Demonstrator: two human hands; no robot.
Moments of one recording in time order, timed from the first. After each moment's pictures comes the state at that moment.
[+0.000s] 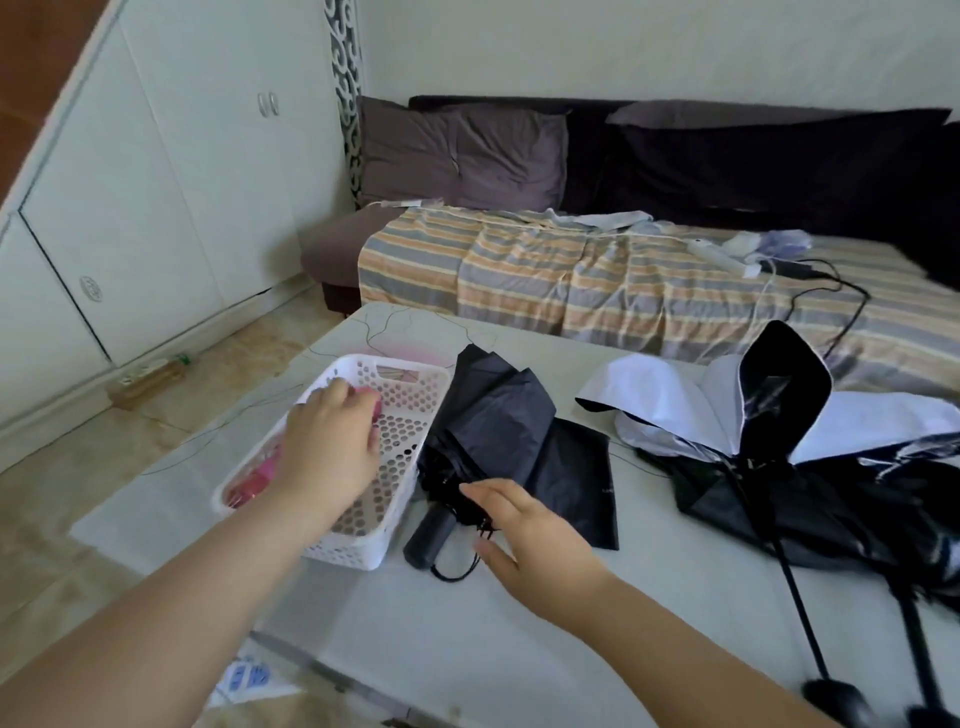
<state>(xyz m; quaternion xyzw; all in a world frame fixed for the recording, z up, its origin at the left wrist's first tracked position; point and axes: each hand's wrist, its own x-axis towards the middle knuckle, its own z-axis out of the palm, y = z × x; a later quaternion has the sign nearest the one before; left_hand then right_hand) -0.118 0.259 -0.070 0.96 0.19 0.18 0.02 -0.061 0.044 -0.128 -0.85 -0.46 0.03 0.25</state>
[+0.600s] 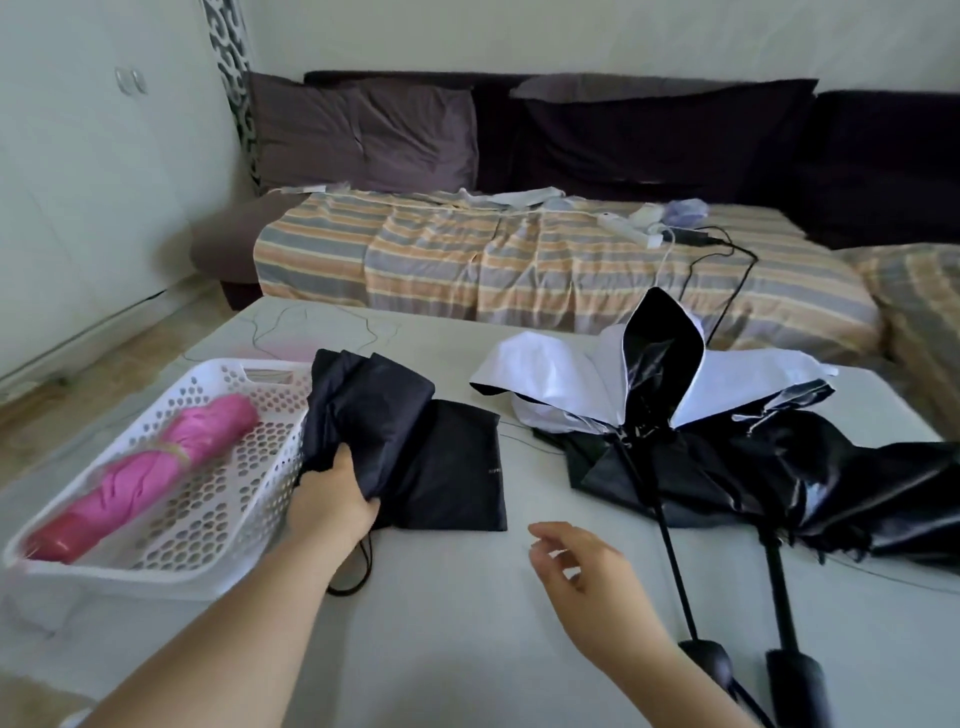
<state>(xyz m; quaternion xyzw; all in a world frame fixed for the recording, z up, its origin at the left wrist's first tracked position) -0.034 0.173 -0.167 0.94 0.30 -0.01 0.15 -0.047 -0.095 -0.155 -0.88 -0.16 0.05 0.44</state>
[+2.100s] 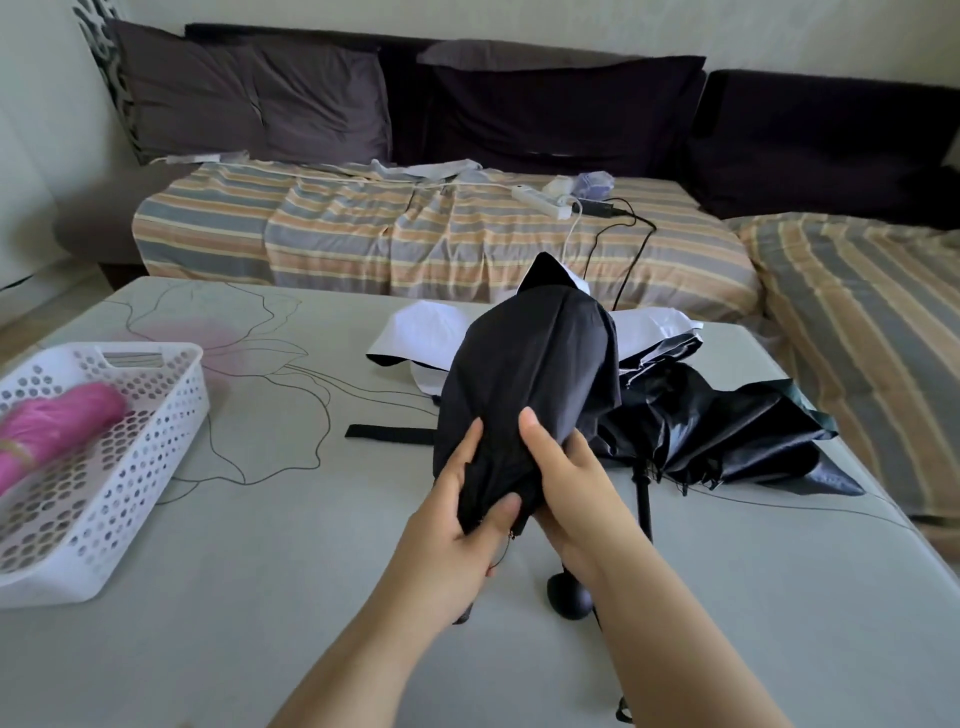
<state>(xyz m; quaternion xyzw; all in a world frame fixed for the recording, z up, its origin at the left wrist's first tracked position) -0.088 -0.036 -0.115 0.79 0.03 0.01 0.62 -0.026 -0.155 -0.103 -0.61 0.05 0.15 0.78</state>
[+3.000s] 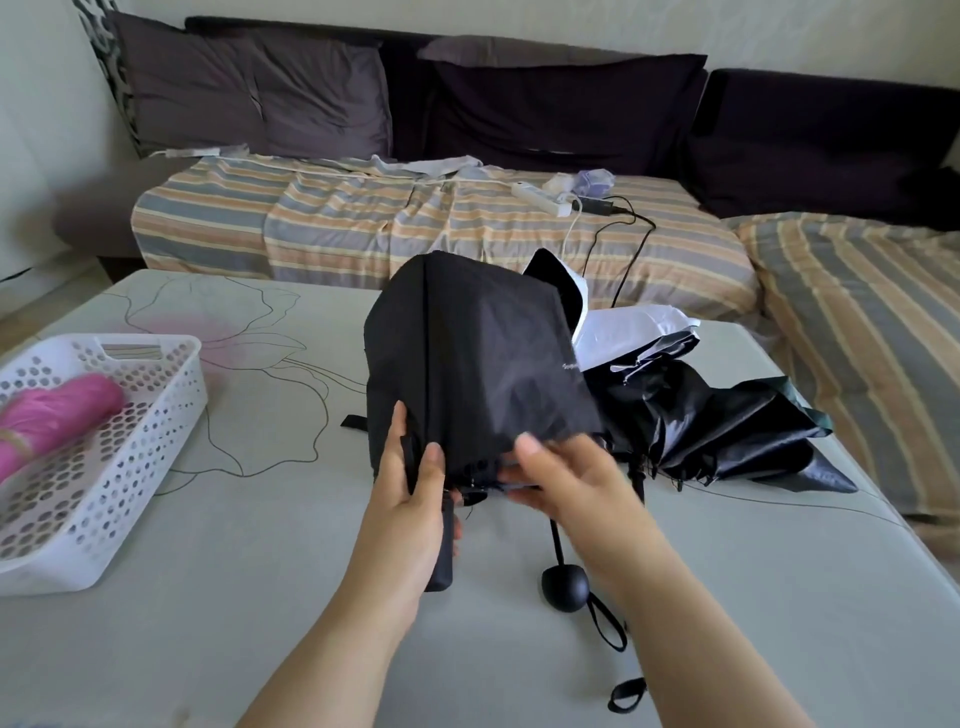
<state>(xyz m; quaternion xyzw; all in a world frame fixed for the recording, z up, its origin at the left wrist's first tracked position) -0.079 -0.029 -0.117 0.68 0.15 0.11 0.70 -0.048 -0.170 -0.087 -0.68 -0.02 0.13 0.72</state>
